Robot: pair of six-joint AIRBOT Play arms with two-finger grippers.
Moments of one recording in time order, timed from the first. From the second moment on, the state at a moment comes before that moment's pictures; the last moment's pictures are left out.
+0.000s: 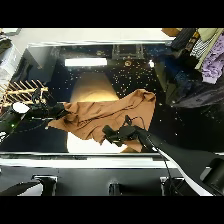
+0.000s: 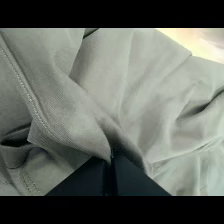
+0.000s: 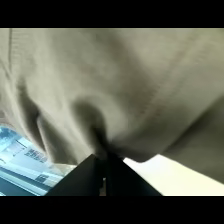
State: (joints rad) left arm 0.06 -1.27 0.86 0.87 -0.85 -1.52; right arm 0.71 -1.47 0.79 2.62 -0.50 -1.19
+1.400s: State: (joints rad) left arm 0.06 -0.76 1.79 1.10 -0.89 -1.61; right arm 0.10 -0.81 1.97 2.06 -0.63 -1.39
